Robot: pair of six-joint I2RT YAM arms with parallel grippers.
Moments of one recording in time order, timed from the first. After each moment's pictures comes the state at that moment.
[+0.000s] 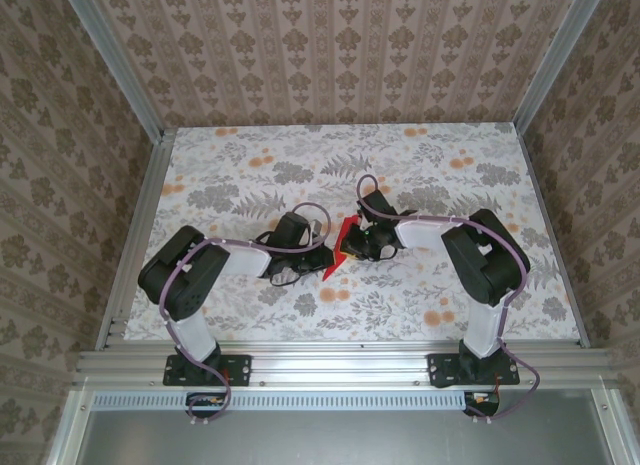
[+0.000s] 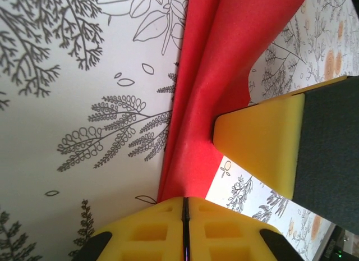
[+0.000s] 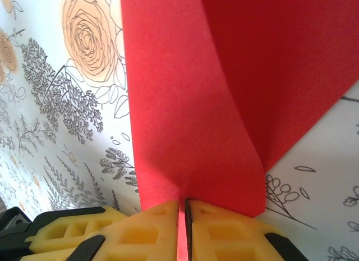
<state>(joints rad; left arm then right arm) -0.70 1.76 0.71 0.21 0.45 -0.82 0.52 1.87 1.01 -0.20 -0.40 0.89</state>
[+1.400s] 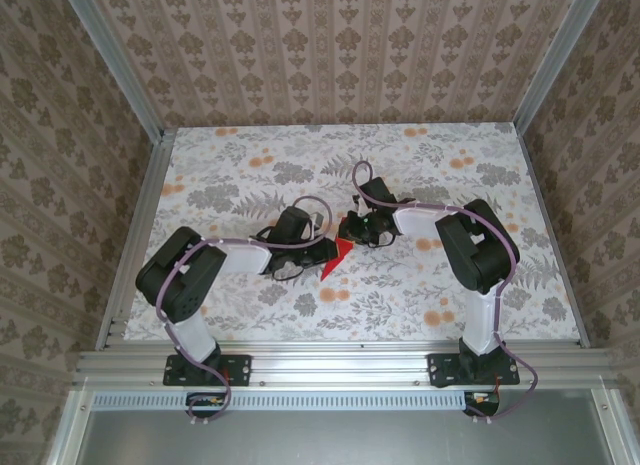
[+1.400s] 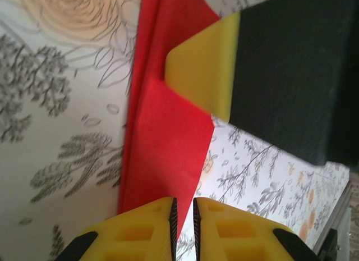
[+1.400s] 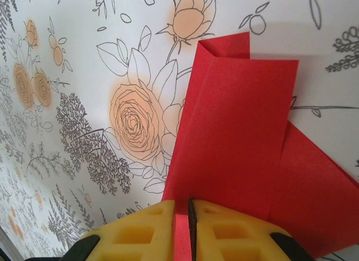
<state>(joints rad) -0.71 1.75 0.75 0.22 0.44 -0.83 0.47 1.97 1.14 -0.19 -0.43 0.71</state>
